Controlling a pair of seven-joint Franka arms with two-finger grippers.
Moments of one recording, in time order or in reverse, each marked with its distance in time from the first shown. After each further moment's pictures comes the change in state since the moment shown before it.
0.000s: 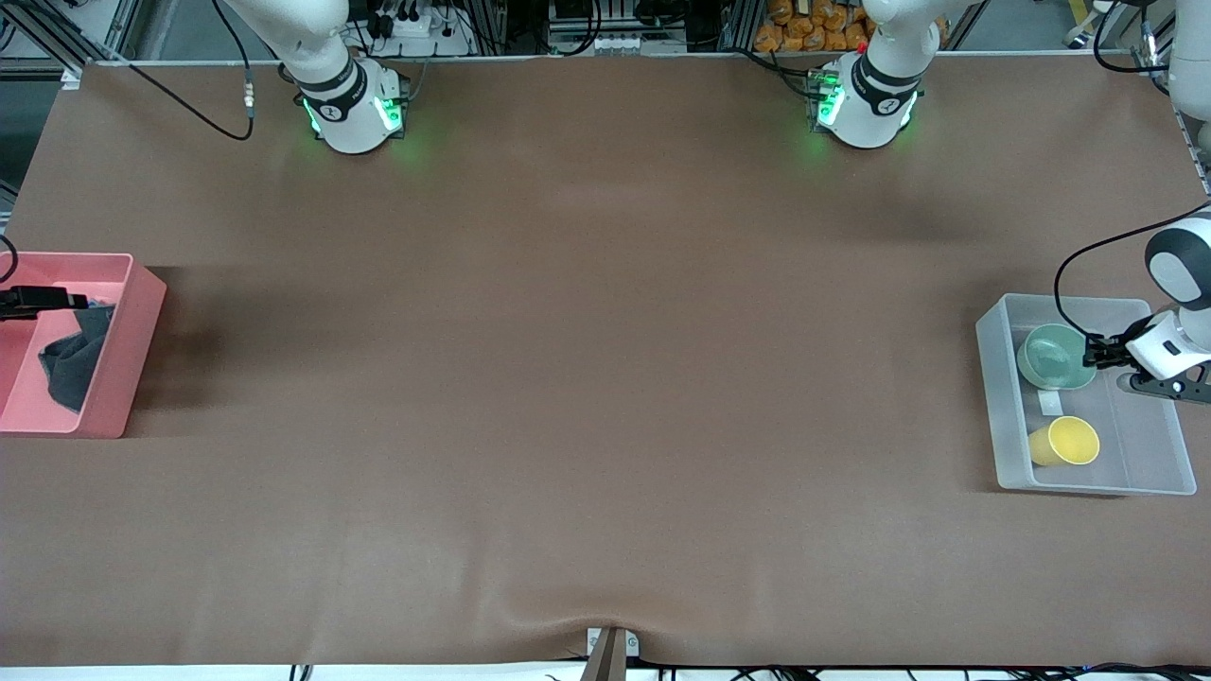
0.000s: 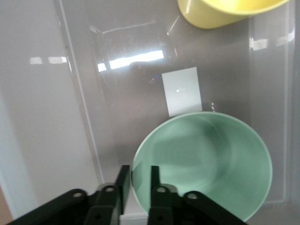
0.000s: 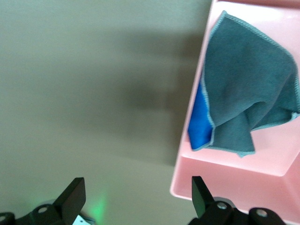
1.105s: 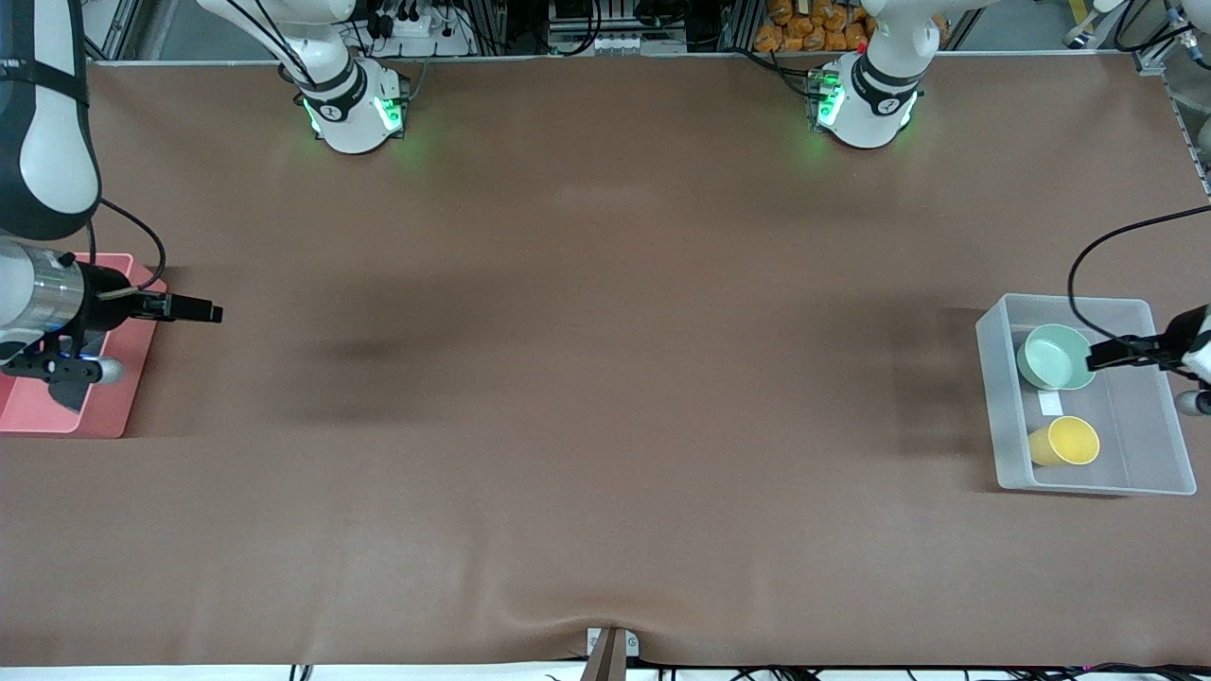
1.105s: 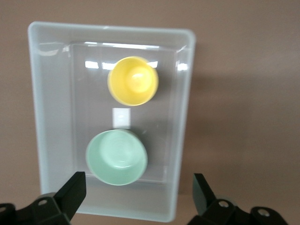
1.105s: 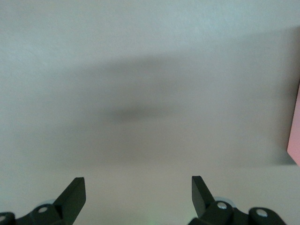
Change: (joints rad) left arm -0.230 -0.203 -0.002 0.228 0.000 -0.454 -0.448; right arm 0.379 -0.243 0.013 -0.142 0.147 0.059 0.582
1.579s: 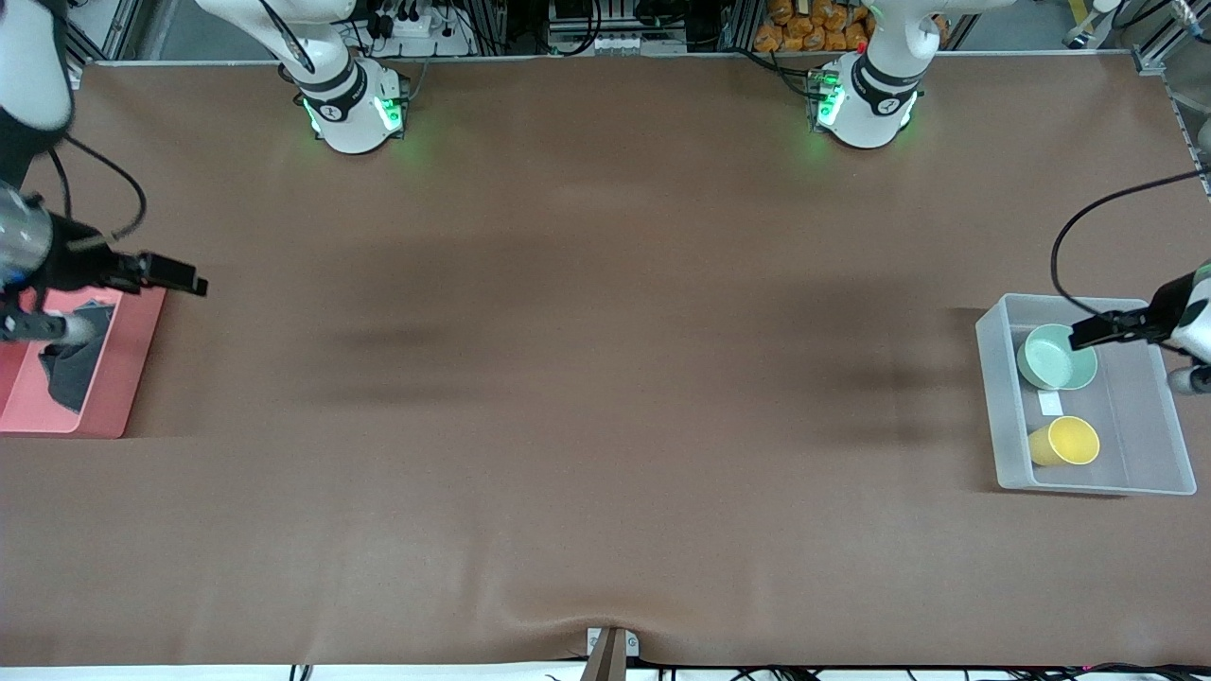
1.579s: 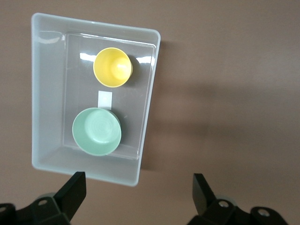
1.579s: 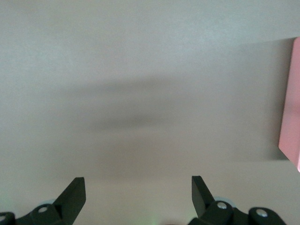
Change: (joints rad) left arm -0.132 -0.138 0.068 0.011 -0.002 -0.153 -0.140; right arm 0.025 -0.157 -0.006 0.008 0.002 -0.094 0.003
